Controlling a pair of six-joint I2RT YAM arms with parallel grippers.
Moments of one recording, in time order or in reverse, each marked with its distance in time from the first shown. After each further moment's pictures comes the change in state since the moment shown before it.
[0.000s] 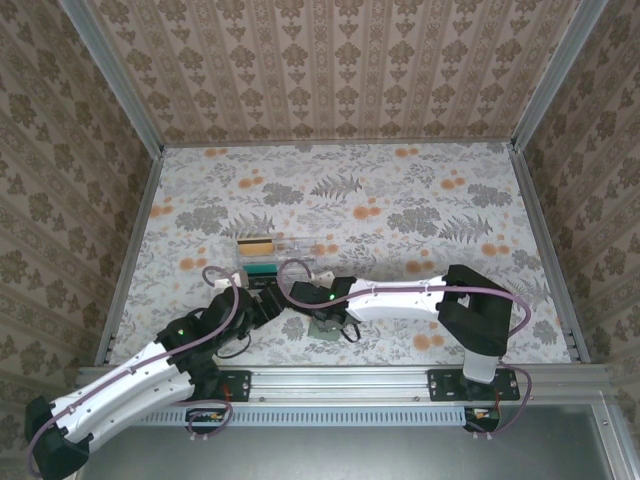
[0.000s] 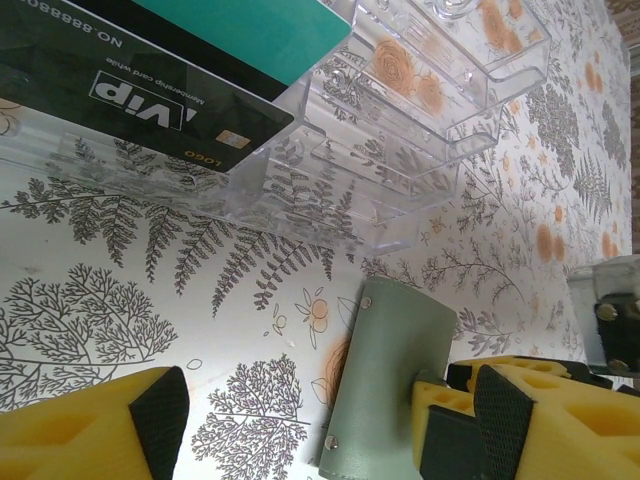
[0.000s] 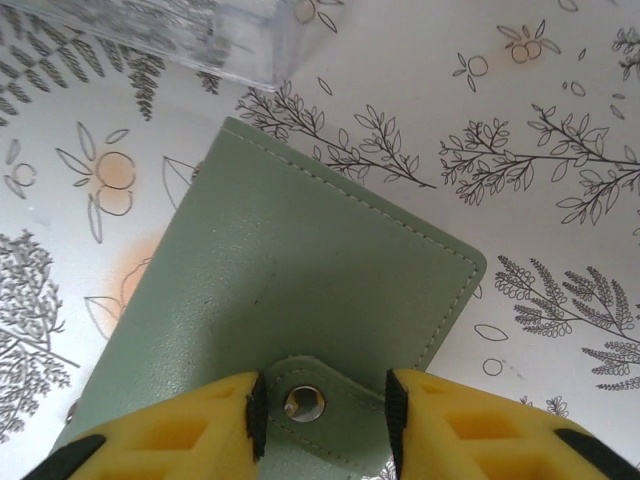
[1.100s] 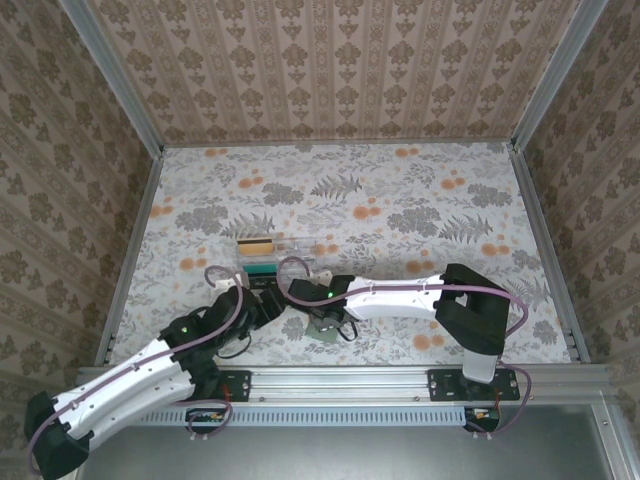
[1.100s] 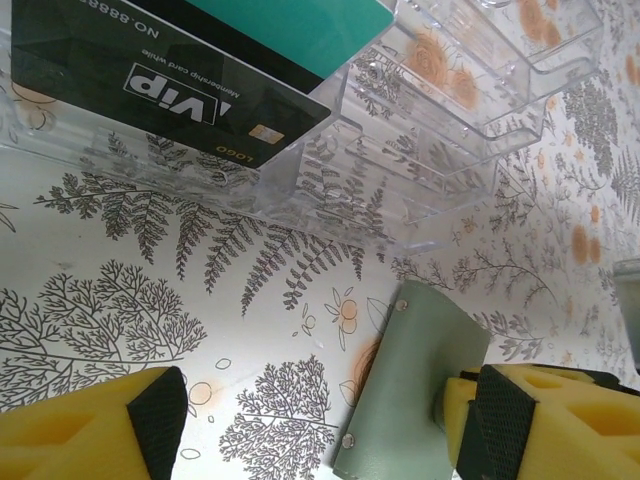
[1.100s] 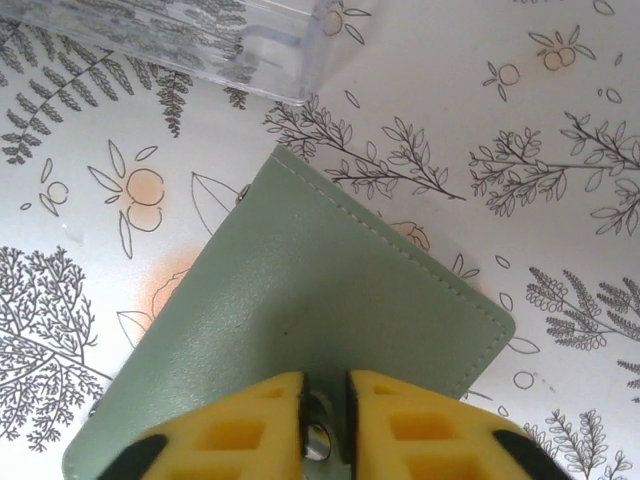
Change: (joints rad) left arm 0.000 0.048 0.002 -0.010 -0.014 0.000; right arm -0.006 0.008 0.016 0.014 -0.030 0.011
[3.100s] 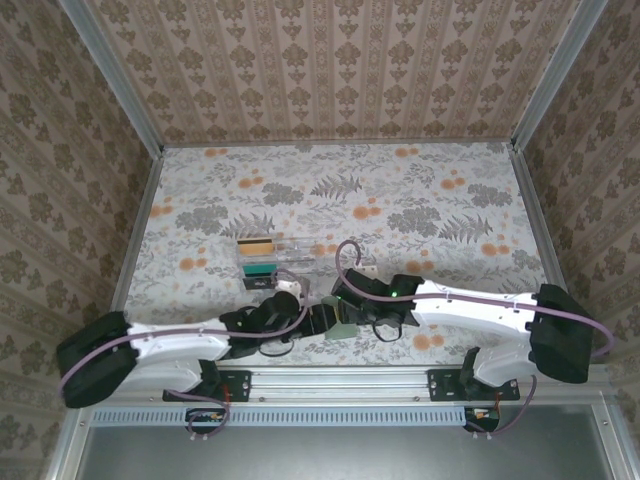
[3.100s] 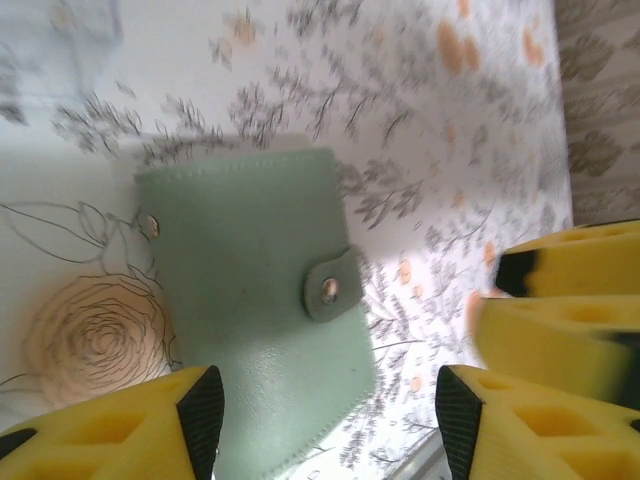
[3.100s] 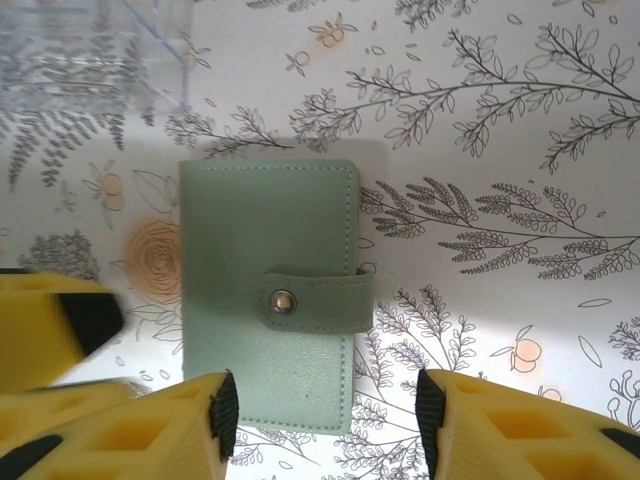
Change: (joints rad) left arm -0.230 0.486 -0.041 0.700 0.153 0.055; right arm -0.085 -0.414 -0.282 0.040 -0.070 0.145
